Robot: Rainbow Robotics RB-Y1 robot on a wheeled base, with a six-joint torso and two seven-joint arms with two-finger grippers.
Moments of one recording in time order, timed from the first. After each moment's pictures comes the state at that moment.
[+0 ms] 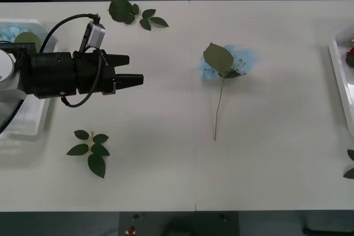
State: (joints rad) right arm -1.03 -1.31 0.93 -1.25 -0.90 1.11 1.48; left arm -0.38 0.65 -0.14 -1.60 1.76 1.02 -2.43
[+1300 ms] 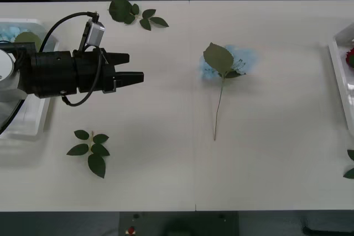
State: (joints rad) right arm -1.01 -1.00 0.88 -0.52 -0.72 0.73 1.62; left arm -0.38 0.65 -0.14 -1.60 1.78 1.00 -2.43
